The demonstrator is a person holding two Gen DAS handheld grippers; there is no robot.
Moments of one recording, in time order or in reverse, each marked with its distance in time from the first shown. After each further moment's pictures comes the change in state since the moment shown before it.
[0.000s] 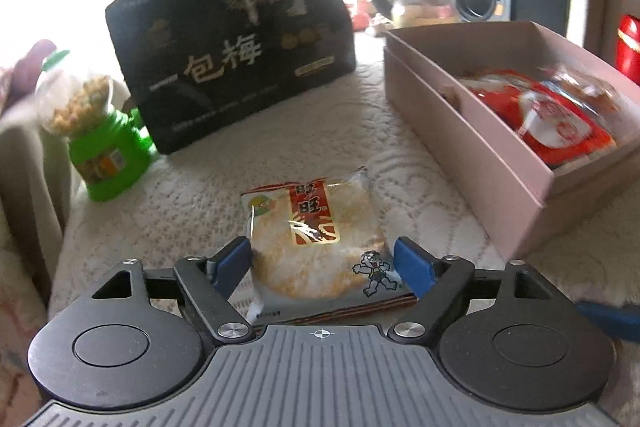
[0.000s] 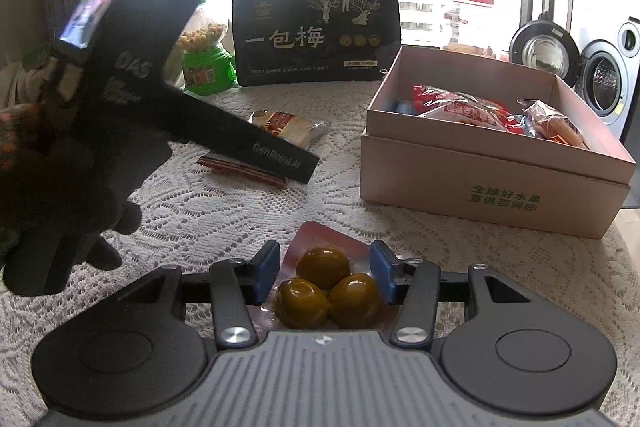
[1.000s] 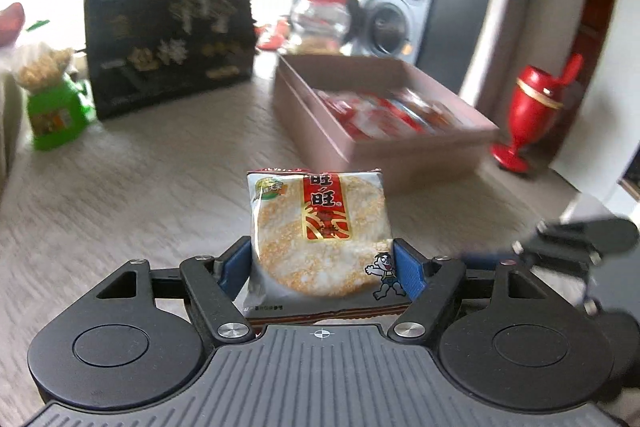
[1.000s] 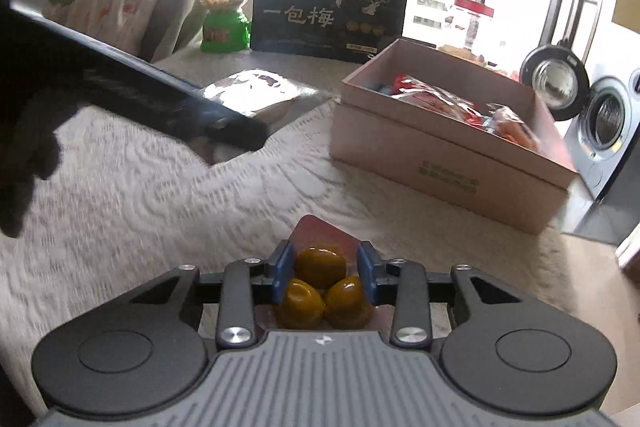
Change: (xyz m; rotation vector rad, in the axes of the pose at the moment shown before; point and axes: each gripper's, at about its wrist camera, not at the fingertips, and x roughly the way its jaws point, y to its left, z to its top) left arm -0.103 -0.009 -0.045 -0.079 -0.064 -0.366; right arm -0.056 -0.016 -0.023 -0.215 0.065 -0.016
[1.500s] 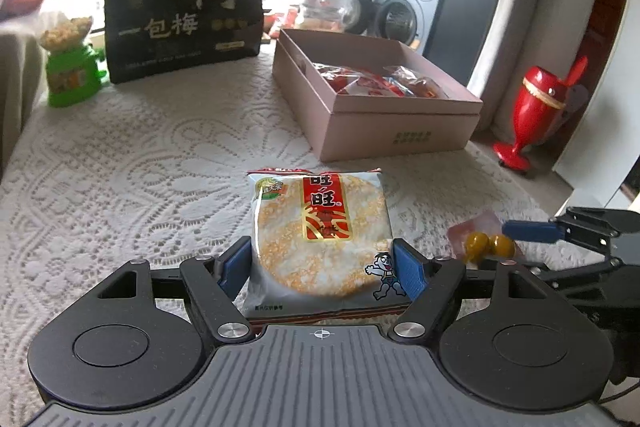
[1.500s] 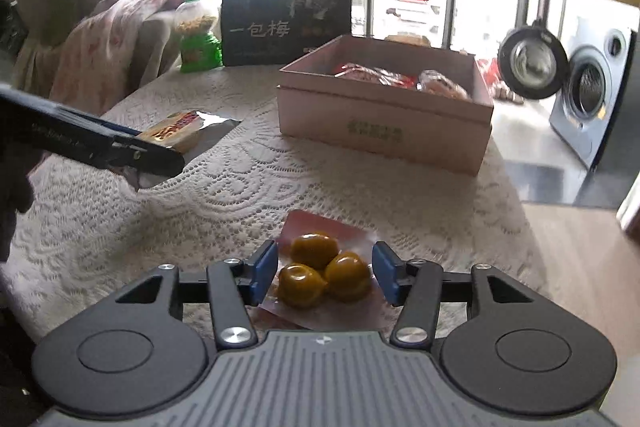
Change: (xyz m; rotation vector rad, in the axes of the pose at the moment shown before) left arm -0.017 -0.012 -0.029 -0.047 0.010 0.035; right arm -0.037 -0.015 -0.032 0.189 -0.040 -0.011
